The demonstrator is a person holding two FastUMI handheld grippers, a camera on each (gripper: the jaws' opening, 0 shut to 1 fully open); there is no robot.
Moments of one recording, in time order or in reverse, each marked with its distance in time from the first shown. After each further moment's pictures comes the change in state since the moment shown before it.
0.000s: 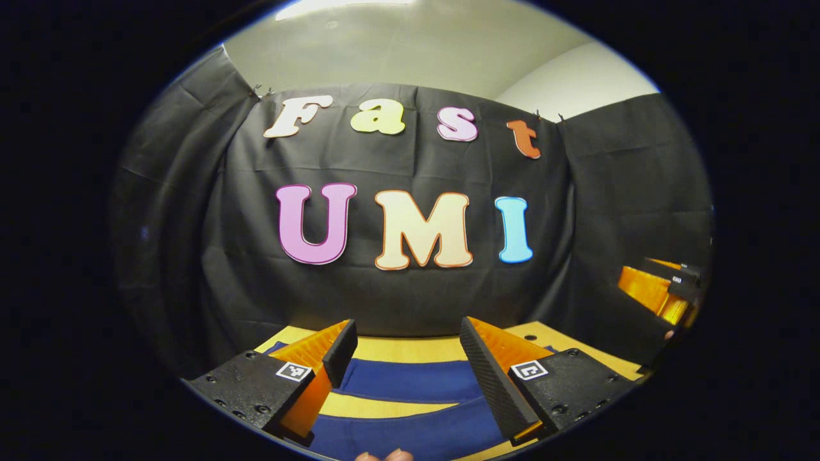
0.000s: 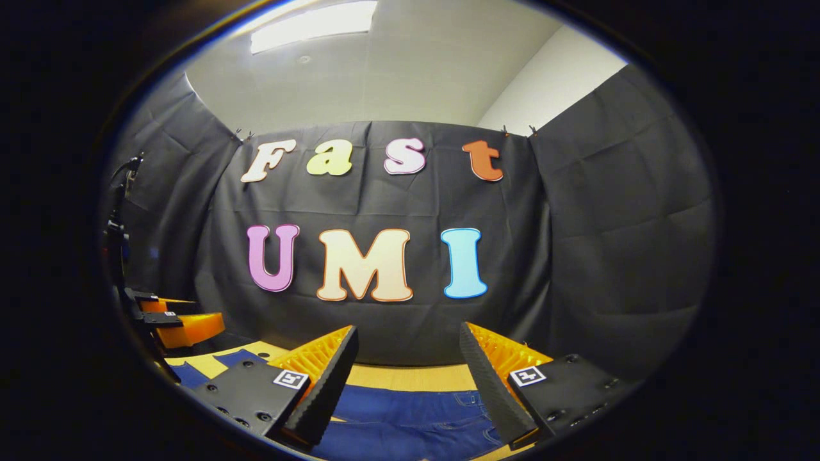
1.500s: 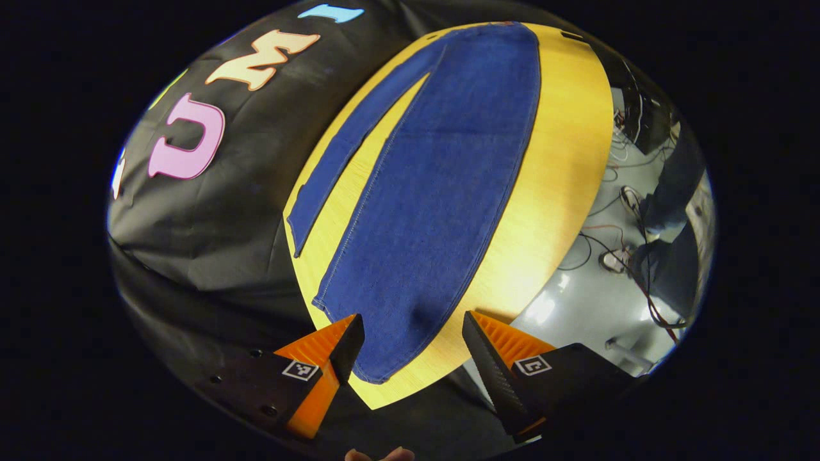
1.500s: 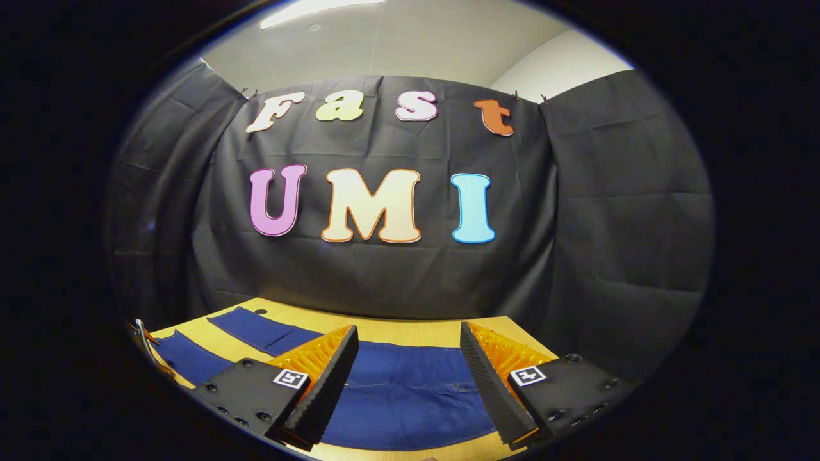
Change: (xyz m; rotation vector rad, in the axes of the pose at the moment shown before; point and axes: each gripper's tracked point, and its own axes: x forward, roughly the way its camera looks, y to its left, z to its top) left arm -0.168 0.254 -0.317 0.991 0.945 -0.290; right arm -0.018 0.036 -0.111 -0.053 0.208 -0.028
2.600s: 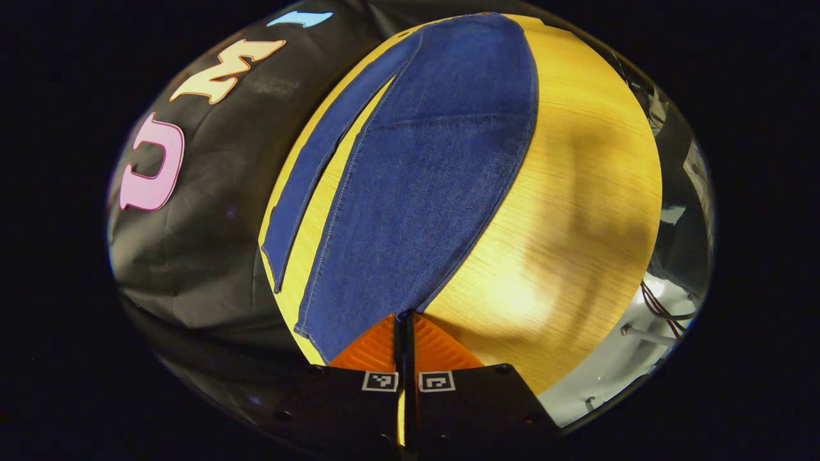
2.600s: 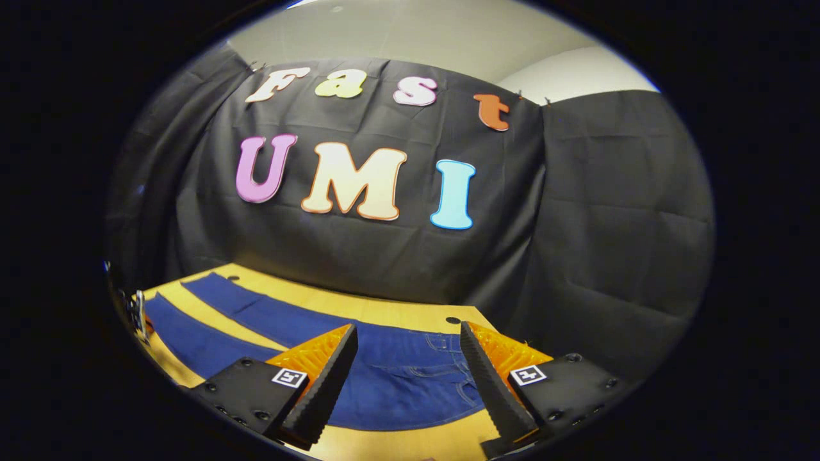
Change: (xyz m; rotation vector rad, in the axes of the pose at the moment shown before) left arm 0.058 0.014 0.026 0.086 -0.045 -0.083; right arm -0.013 -0.053 -0.032 -0.192 0.085 -0.061
